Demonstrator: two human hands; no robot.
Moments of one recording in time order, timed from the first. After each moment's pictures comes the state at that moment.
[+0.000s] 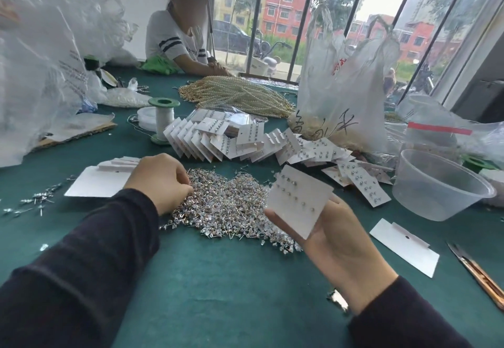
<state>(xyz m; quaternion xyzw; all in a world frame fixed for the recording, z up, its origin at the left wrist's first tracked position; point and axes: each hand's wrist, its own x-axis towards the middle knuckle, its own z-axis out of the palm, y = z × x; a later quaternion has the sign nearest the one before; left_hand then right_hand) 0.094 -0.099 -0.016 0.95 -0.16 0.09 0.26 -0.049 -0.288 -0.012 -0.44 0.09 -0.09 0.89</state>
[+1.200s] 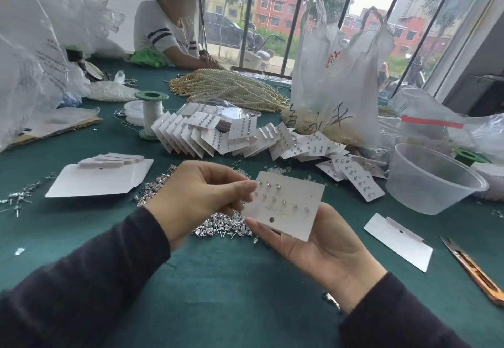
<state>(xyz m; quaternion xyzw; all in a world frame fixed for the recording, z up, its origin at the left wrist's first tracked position) 0.036 -0.136 -0.004 0.65 -0.25 -0.18 0.70 -0.047 -0.285 -0.013 -0.34 0.04 0.07 0.94</state>
